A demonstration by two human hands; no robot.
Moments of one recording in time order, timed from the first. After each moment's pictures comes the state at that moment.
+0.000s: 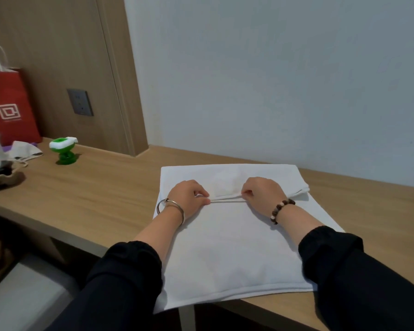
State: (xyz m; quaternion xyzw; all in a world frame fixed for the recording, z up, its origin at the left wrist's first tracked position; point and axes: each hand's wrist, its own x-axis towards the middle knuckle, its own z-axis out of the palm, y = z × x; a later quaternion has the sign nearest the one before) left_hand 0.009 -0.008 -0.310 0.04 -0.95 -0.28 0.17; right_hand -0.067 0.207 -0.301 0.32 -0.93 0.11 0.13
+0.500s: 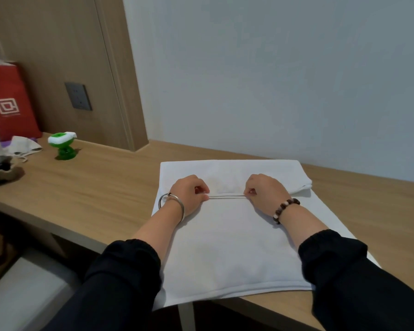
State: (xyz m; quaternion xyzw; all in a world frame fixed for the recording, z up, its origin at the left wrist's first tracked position) left_hand 0.009 -0.006 -0.311 0.04 -0.94 -0.31 0.16; right_hand -0.064 0.213 -0.305 0.34 -0.92 0.14 0.10
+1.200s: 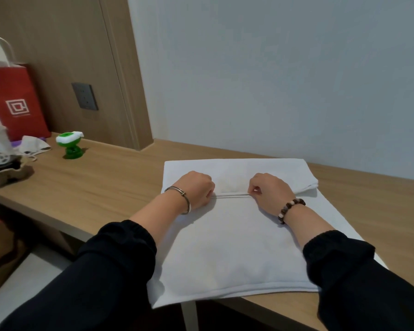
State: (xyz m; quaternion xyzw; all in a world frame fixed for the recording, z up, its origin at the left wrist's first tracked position) left_hand 0.009 0.003 -0.279 -0.10 -0.99 0.10 0.08; right_hand -0.065 0.214 -0.309 0.32 -0.92 0.18 0.13
